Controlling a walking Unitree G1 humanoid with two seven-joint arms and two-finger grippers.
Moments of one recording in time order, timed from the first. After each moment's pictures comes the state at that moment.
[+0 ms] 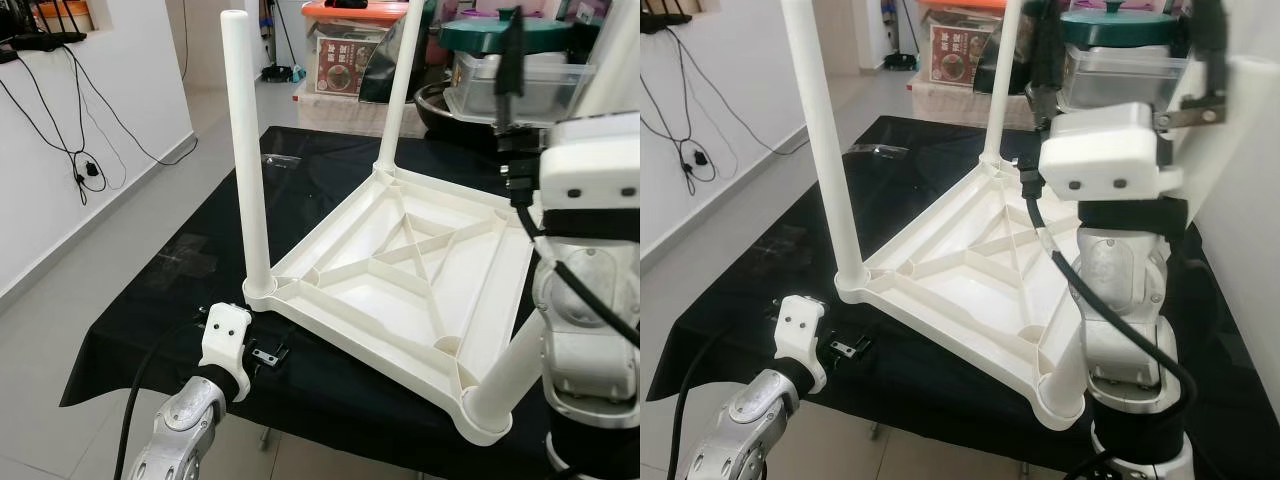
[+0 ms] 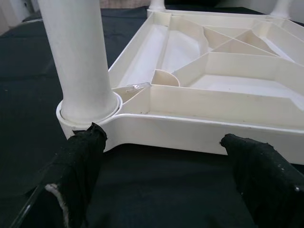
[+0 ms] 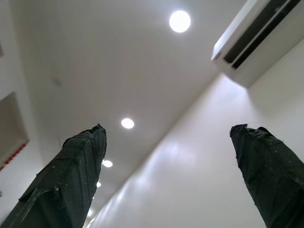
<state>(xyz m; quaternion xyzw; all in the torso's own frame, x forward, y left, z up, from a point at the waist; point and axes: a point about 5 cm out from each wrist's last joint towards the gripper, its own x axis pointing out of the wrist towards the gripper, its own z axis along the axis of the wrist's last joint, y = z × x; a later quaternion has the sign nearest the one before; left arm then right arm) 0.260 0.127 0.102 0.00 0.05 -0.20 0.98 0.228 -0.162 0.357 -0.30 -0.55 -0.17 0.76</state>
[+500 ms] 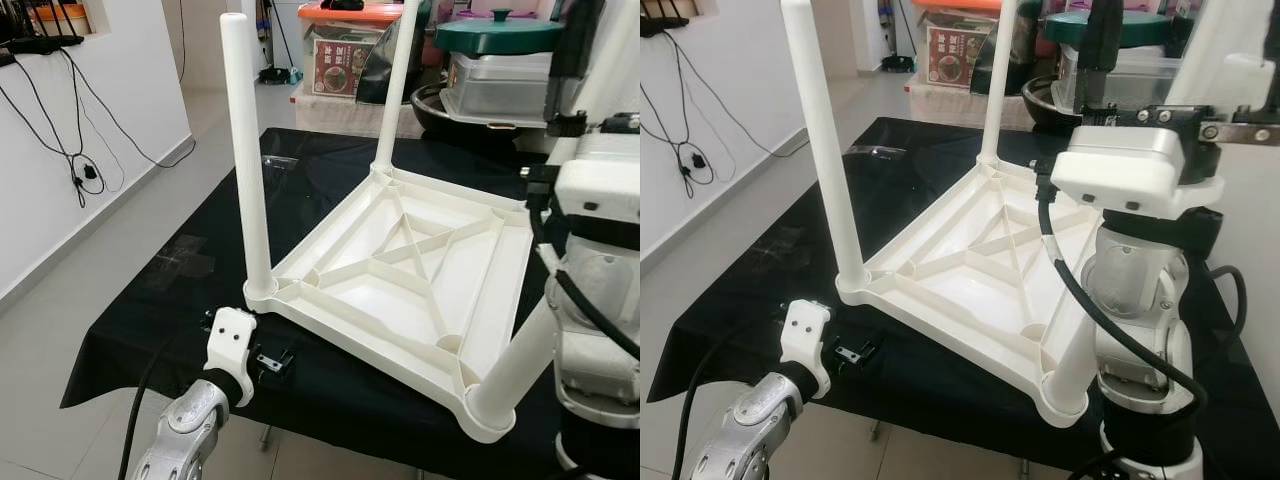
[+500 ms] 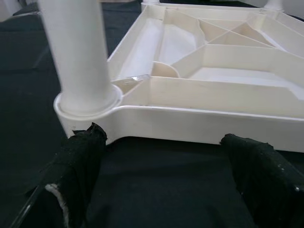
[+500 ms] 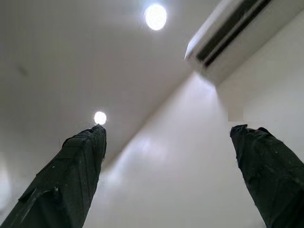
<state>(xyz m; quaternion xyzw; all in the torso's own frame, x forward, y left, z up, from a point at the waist) 0.259 0.124 0.096 0.00 0.06 -0.21 0.98 0.237 -0.176 0.342 -0.29 -0.51 -0.23 0.78</state>
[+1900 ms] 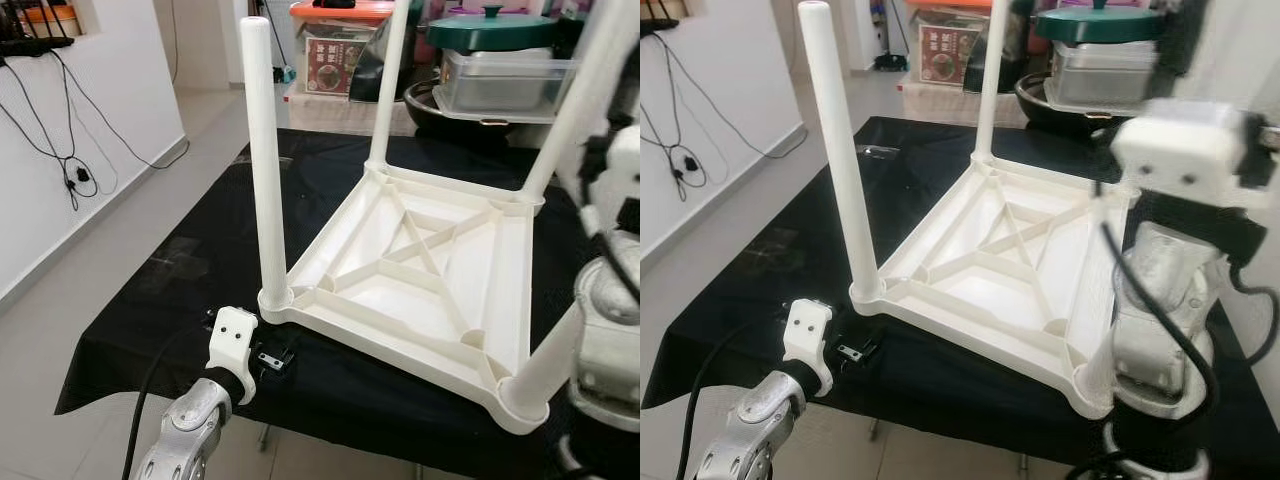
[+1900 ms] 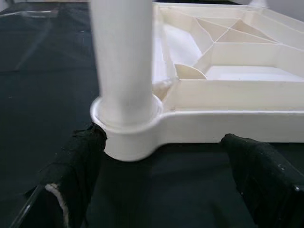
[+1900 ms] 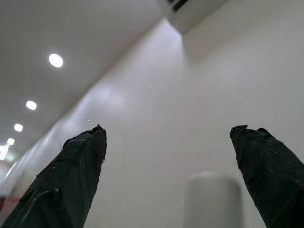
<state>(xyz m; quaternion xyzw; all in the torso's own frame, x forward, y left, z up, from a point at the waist) 0.262 0.120 0.093 -0.01 0.06 -0.21 0.97 0.236 -0.216 0.341 -0.28 -0.44 -0.34 0.78</state>
